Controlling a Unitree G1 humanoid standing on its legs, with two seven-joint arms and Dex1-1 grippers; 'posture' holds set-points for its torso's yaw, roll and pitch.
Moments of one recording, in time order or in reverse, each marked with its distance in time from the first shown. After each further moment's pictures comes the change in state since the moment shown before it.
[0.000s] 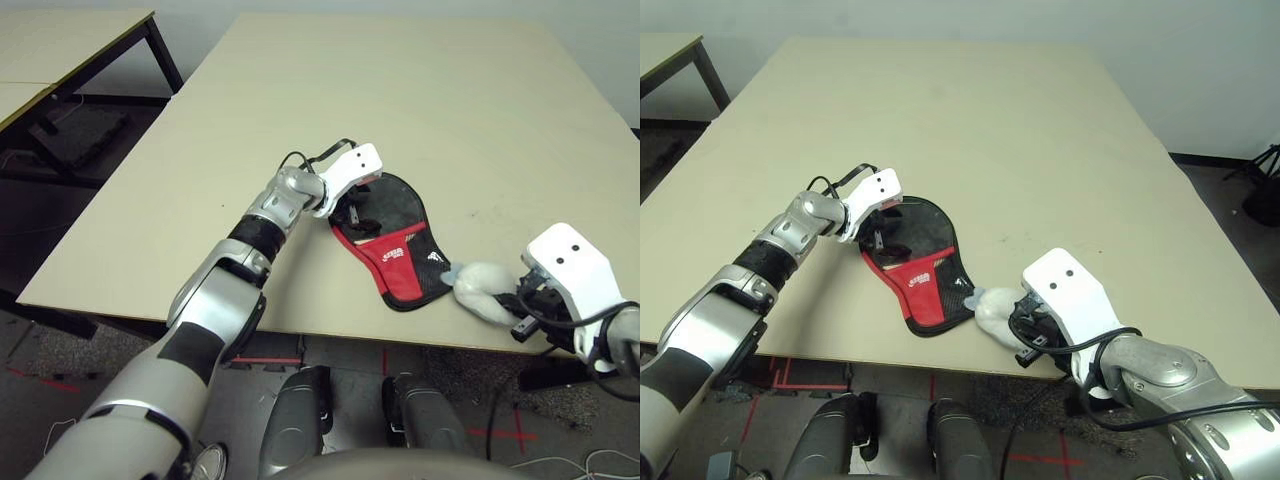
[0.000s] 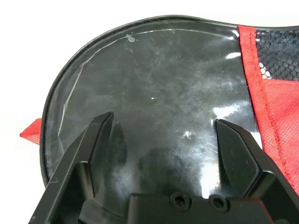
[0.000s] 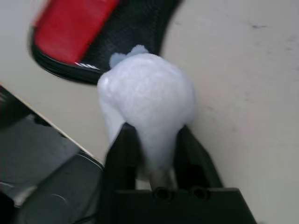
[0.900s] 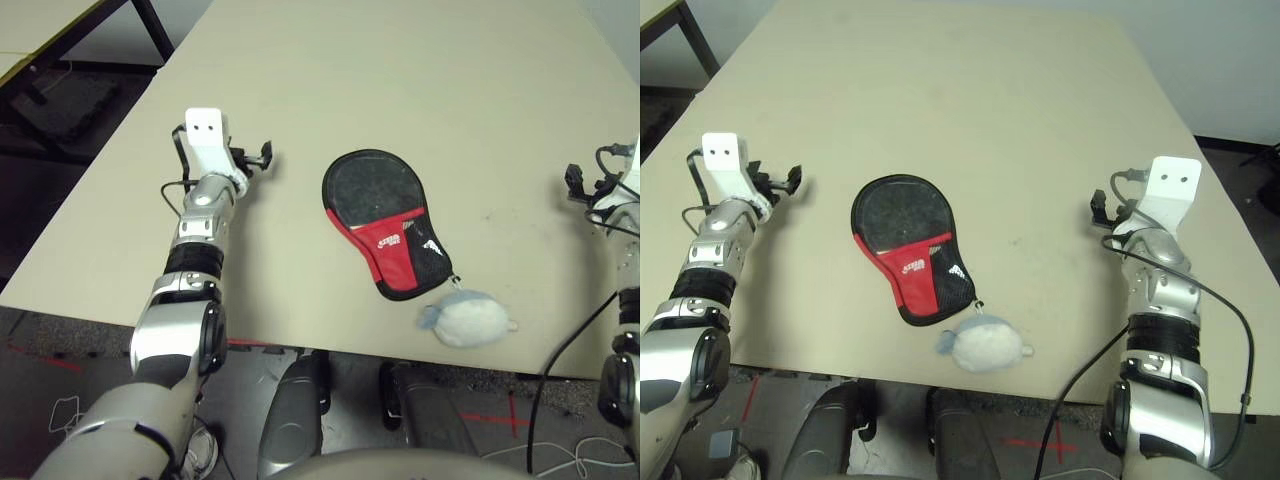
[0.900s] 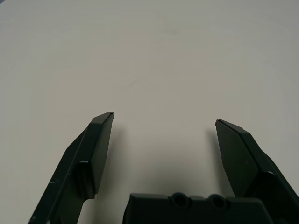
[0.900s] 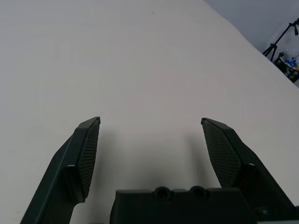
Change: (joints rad) left arm 0.263 0.114 0.578 -0.088 -0.222 -0.140 0.727; right arm -0.555 0.156 -0.003 1.765 -0.570 -1.542 -0.280
